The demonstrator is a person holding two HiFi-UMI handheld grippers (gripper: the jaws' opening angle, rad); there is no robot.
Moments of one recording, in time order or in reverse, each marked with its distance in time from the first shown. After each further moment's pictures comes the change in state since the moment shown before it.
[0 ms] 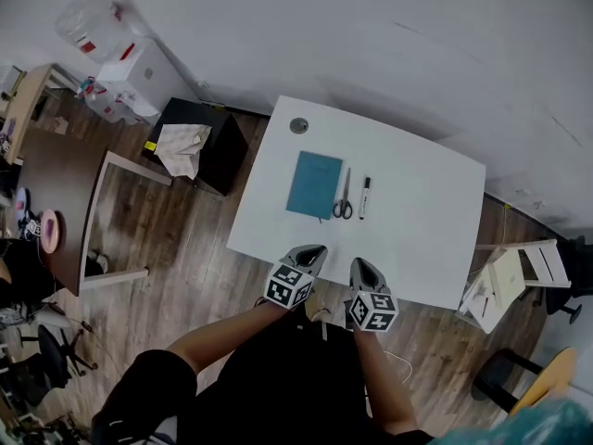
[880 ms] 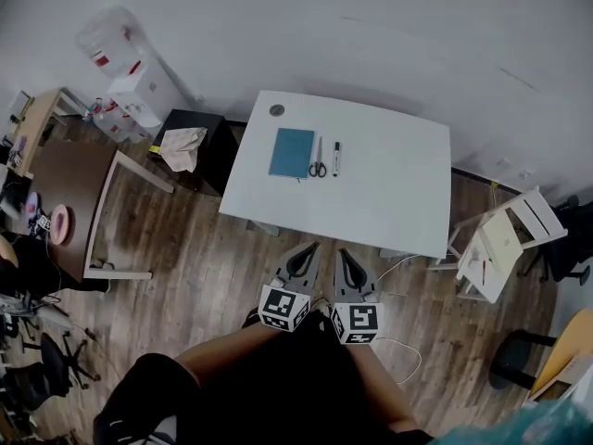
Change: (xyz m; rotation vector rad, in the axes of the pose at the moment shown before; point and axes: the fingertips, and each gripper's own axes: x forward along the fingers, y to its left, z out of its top) left arm -0.138 -0.223 0.011 0.219 -0.416 0.148; right arm -0.242 0.069 0.009 -0.249 -0.383 0.044
